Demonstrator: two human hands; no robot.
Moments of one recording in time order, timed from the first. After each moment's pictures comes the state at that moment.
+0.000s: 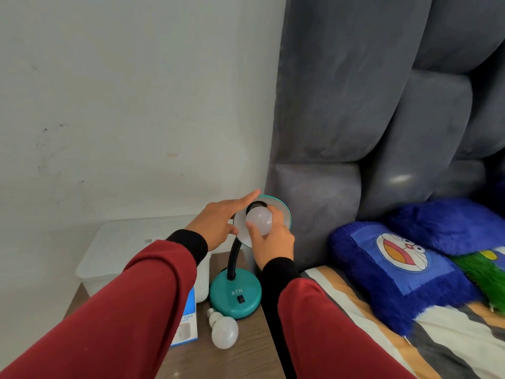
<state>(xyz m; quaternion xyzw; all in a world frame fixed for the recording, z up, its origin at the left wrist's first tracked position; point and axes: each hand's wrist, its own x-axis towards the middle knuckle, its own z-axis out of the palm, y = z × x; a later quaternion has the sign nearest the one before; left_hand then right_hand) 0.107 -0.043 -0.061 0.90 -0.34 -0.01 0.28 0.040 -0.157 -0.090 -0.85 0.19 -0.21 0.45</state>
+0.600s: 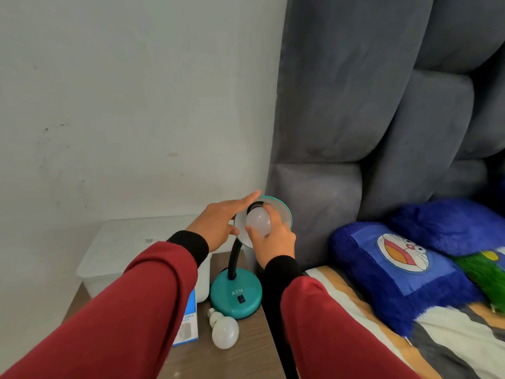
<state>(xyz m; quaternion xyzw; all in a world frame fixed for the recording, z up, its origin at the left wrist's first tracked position) 0.106 -0.043 -0.063 0.89 -0.34 -0.02 0.32 0.040 -0.161 -0.084 -0.87 0.17 -0.20 0.43</state>
